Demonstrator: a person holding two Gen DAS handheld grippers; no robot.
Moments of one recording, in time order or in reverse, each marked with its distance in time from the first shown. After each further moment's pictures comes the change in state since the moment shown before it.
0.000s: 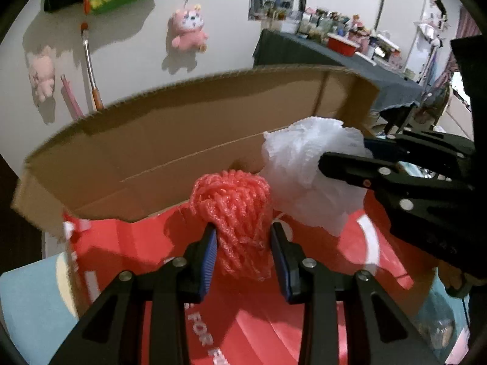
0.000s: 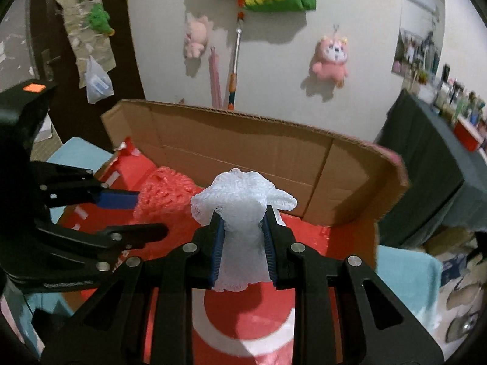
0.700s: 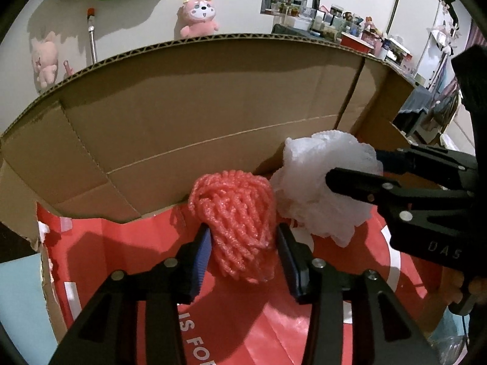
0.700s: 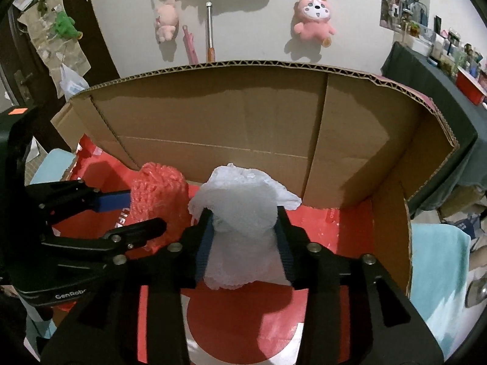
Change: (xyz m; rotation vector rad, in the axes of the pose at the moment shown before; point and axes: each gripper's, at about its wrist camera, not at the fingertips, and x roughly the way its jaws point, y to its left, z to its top) left arm 0.026 0.017 -0.002 -0.043 -0.002 0.001; right arm 0.049 -0.022 -0.003 0.133 0.114 -0.008
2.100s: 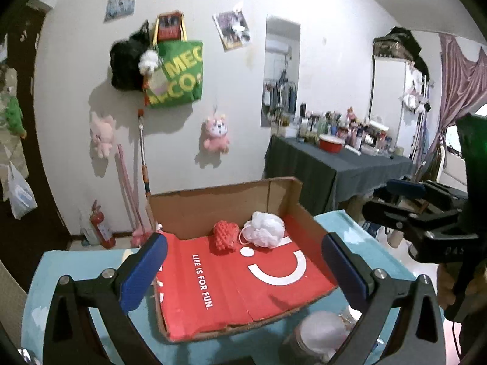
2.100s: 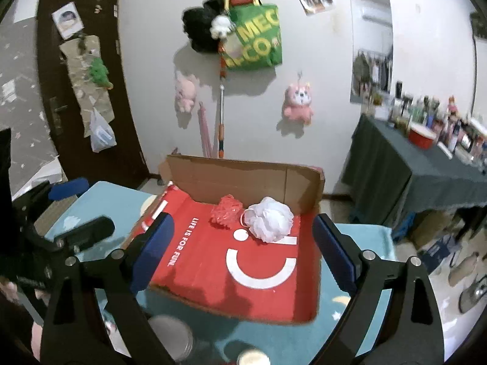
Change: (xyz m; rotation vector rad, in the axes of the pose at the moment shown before) left arm -0.285 -0.088 -0.117 -0.019 -0.536 0.091; right arm -0.265 0.065 -0.084 -0.043 -0.368 -0.055
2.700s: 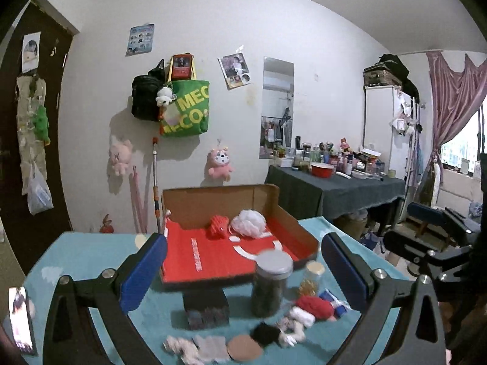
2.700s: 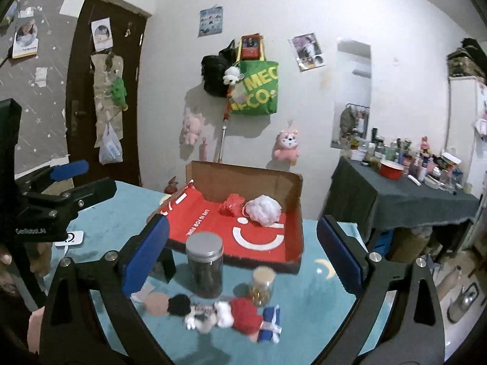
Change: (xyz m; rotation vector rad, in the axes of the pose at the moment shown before) left arm -0.125 -0.051 -0.107 -0.030 -0.188 0.028; right arm -0.153 0.052 -0.139 -0.074 -0.252 -0.084
